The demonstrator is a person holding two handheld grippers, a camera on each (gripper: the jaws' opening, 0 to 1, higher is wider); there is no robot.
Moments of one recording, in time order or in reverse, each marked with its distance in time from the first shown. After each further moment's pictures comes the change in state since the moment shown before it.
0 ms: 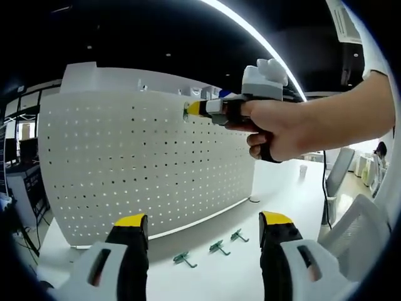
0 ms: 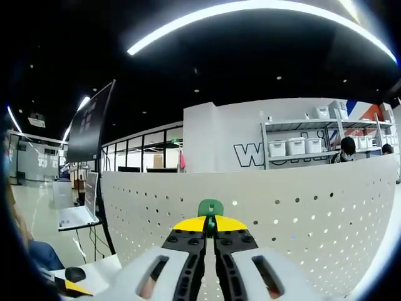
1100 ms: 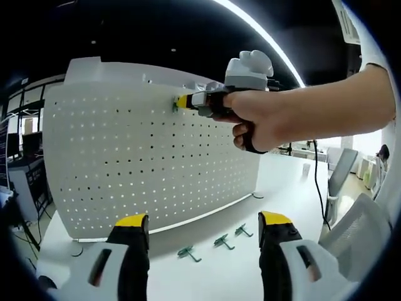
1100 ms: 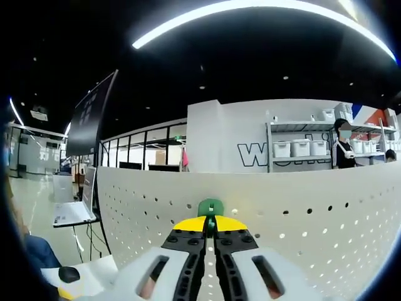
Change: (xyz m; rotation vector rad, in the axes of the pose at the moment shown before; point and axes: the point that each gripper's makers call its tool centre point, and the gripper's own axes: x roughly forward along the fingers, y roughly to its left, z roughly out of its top) left arm -0.002 0.012 -0.012 -0.025 0.033 0.019; right arm 0.038 0.018 -0.004 -0.044 0.016 0.024
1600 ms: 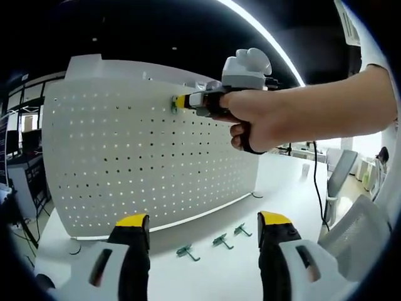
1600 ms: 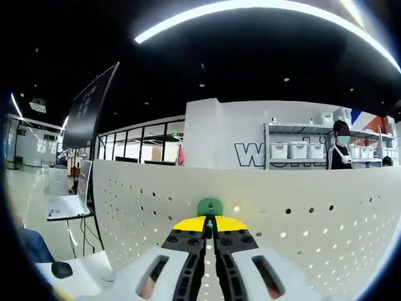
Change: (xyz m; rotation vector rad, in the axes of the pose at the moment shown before) left arm 0.003 -0.002 -0.002 -0.015 0.008 -0.008; right arm 0.004 0.001 -0.005 -0.054 0.013 -0.046
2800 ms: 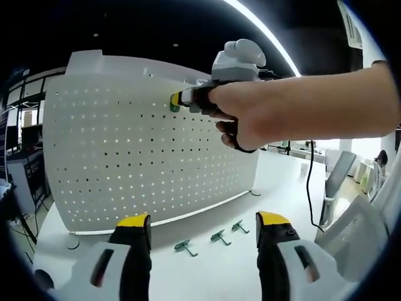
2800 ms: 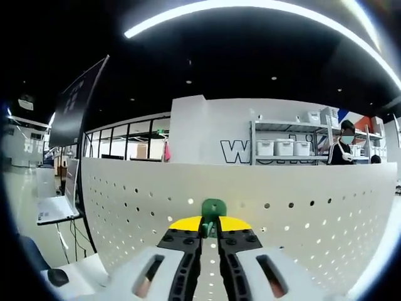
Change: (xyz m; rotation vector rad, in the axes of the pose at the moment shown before) left arm -0.005 0.000 -0.008 -0.019 0.026 -0.008; right arm 0.001 0.002 -0.005 0.017 0.021 -0.081
